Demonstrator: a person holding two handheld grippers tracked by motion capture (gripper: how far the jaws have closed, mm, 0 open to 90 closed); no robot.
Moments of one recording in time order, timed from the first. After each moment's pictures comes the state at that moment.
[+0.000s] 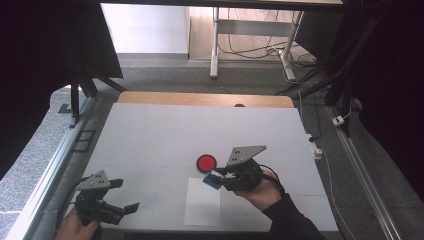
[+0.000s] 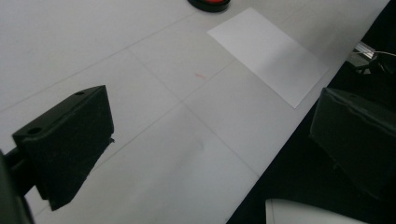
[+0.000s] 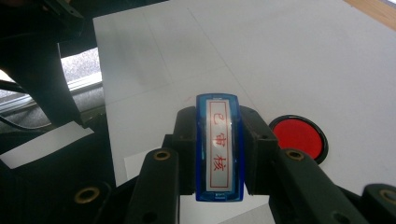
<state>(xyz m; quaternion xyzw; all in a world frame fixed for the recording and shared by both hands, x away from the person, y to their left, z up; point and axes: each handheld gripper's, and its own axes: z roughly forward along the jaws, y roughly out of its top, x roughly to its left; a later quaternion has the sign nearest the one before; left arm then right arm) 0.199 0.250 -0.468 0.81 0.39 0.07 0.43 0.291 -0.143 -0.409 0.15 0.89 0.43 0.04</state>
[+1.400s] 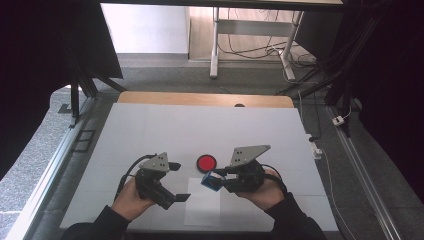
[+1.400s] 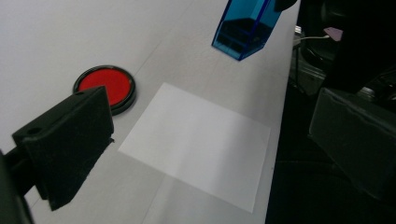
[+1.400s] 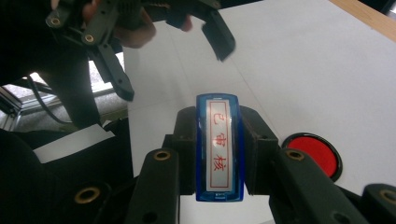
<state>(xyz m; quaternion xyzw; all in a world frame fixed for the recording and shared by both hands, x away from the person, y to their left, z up) 0.264 0.130 -0.440 0.87 0.20 0.02 0.46 0.285 -0.145 -0.398 0.11 0.88 0.45 0.03</state>
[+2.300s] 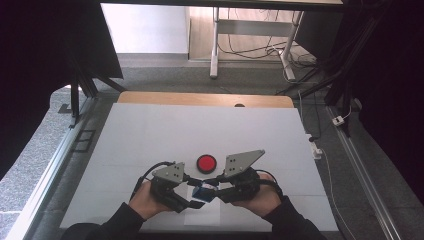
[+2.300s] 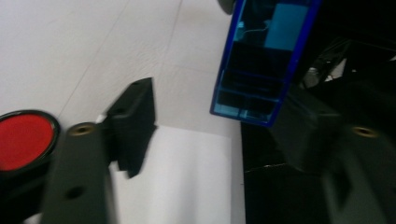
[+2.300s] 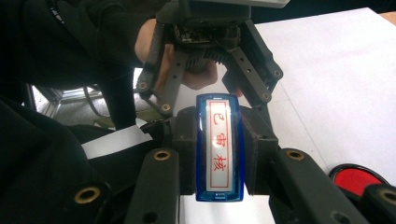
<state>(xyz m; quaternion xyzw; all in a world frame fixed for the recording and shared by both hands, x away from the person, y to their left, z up) 0.265 0.103 -0.457 0.87 0.09 -0.04 0.49 0.266 -0.132 -0.390 0.05 0.88 0.47 -0.02</state>
